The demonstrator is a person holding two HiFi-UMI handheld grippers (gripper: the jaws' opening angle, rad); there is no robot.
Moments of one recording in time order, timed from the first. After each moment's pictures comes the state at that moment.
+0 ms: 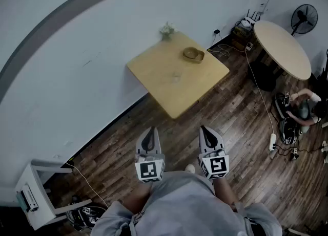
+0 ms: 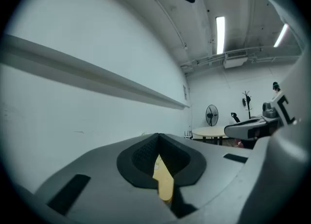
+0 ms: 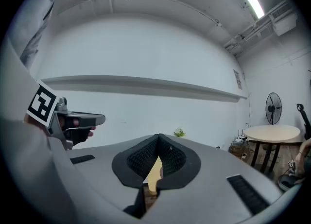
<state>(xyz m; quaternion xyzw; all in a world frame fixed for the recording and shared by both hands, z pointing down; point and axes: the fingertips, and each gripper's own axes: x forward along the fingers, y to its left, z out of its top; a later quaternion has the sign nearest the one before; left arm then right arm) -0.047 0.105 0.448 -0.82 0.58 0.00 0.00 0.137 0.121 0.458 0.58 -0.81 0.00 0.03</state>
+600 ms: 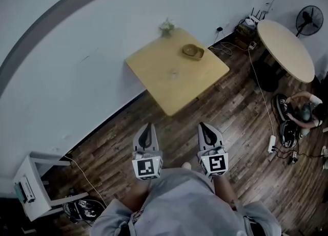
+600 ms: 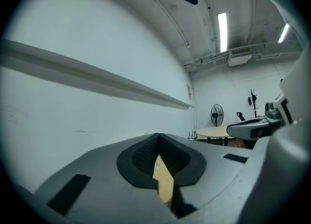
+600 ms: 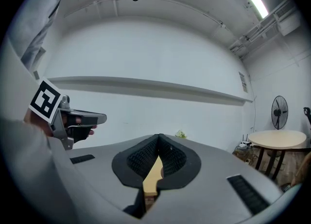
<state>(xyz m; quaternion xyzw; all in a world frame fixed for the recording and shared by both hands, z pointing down) -0.019 0.102 0.445 -0.80 0.60 0.00 0.00 0.167 0.113 0.451 0.56 -0.83 -0.03 0.04</state>
